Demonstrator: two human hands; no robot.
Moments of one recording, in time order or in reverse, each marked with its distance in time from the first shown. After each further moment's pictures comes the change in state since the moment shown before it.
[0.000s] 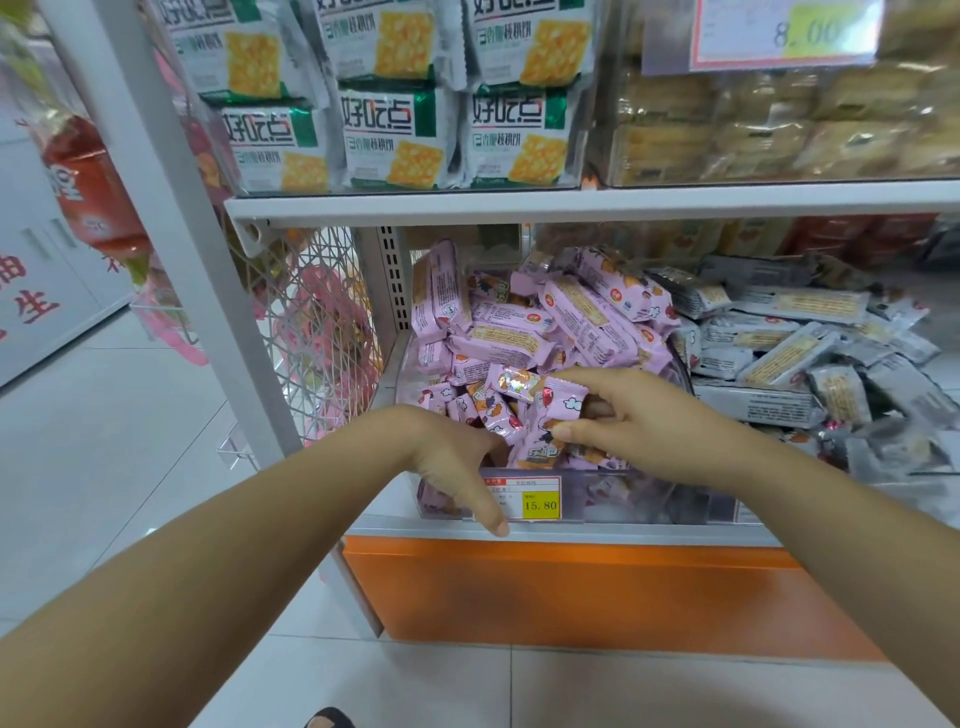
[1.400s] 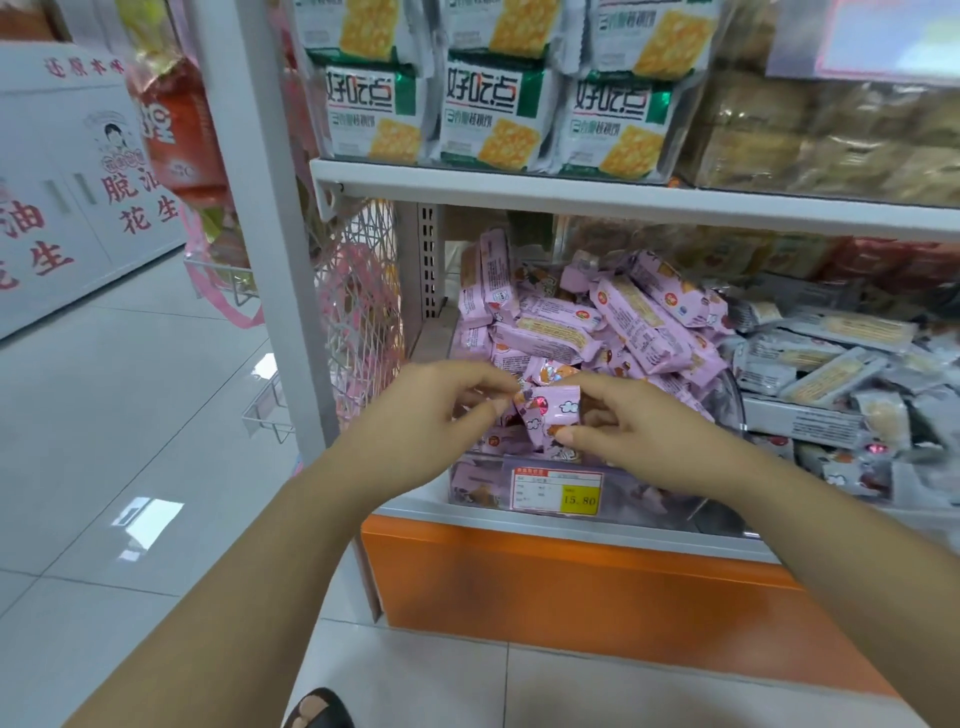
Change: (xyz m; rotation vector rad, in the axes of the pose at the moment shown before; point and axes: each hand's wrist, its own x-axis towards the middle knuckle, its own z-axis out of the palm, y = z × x) left_hand -0.054 -0.035 0.041 -0.568 0.978 0.344; right_hand 0.022 -0.010 0.029 -0.018 -0.067 -0.021
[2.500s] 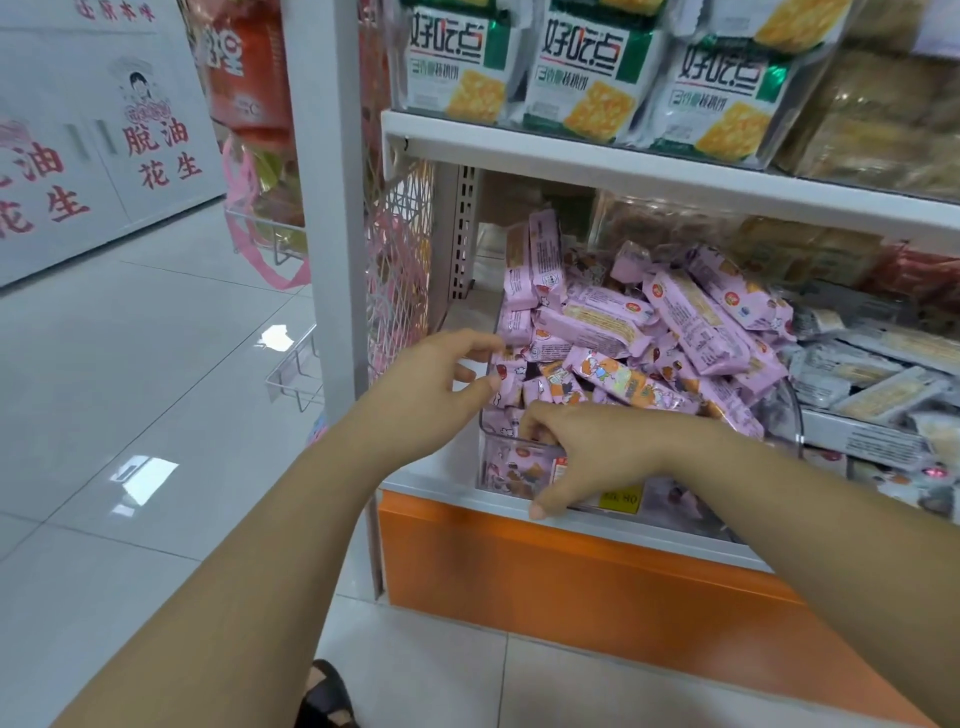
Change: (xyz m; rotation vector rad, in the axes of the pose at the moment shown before) left_hand -0.007 -0.036 -0.011 -0.088 0.076 -0.131; right_hand 0.047 -0.033 0.029 -0.434 -0.475 0.056
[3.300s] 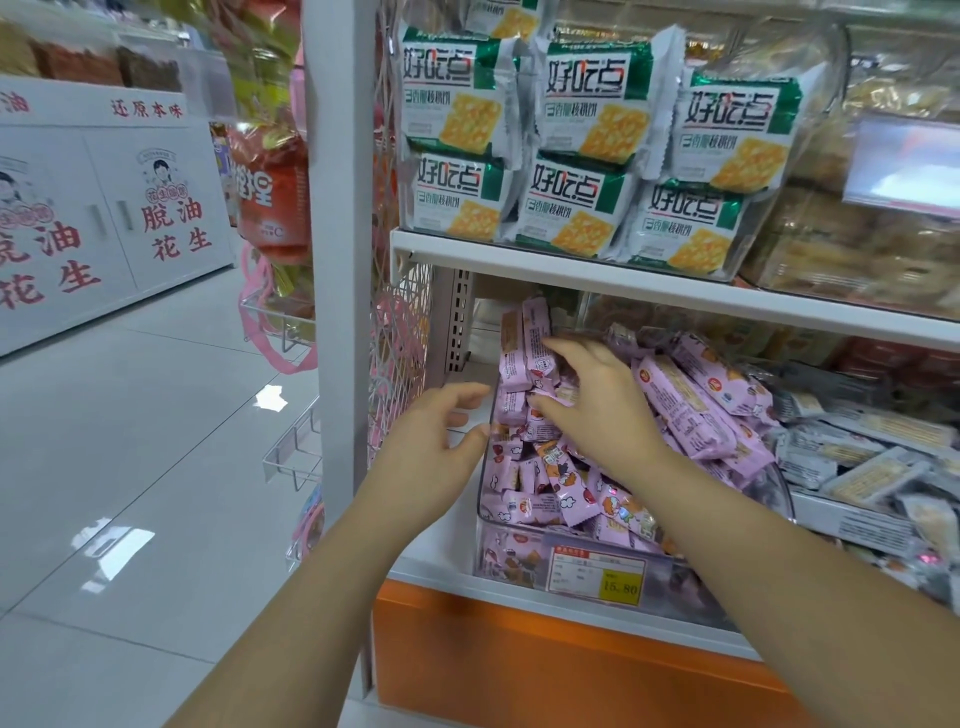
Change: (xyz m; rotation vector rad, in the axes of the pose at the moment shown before) left_hand 0.017 0.000 0.003 -0.076 0.229 -0.048; right_hand 0.038 0.022 -0.041 0.112 1.058 0.046
